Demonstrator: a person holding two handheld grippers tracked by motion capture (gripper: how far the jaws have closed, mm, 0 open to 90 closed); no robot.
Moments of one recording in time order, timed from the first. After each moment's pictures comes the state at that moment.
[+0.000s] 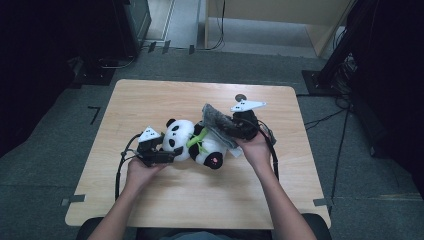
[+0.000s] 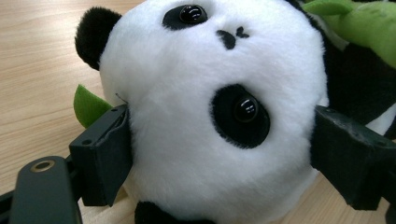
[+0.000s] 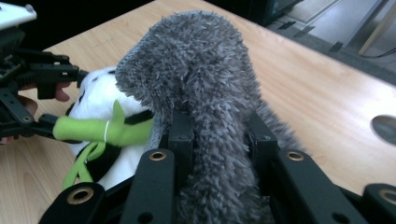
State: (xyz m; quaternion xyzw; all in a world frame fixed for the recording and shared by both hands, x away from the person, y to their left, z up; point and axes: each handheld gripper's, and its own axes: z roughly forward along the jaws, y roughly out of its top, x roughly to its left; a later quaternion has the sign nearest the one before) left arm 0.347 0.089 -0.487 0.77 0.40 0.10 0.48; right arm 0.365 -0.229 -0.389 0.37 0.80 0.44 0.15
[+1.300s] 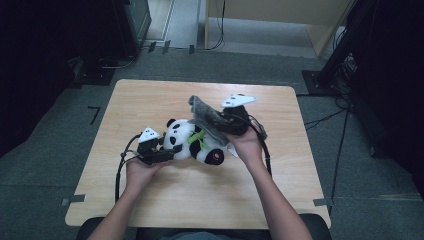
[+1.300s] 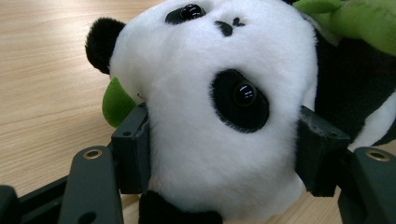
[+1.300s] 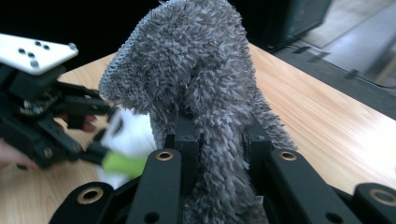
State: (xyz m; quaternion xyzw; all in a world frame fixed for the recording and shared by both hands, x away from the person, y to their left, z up) left arm 0.344 0.087 -0.484 0.76 0.42 0.11 0.48; right arm 0.370 -0.198 -0.369 0.33 0.80 0.47 0.15
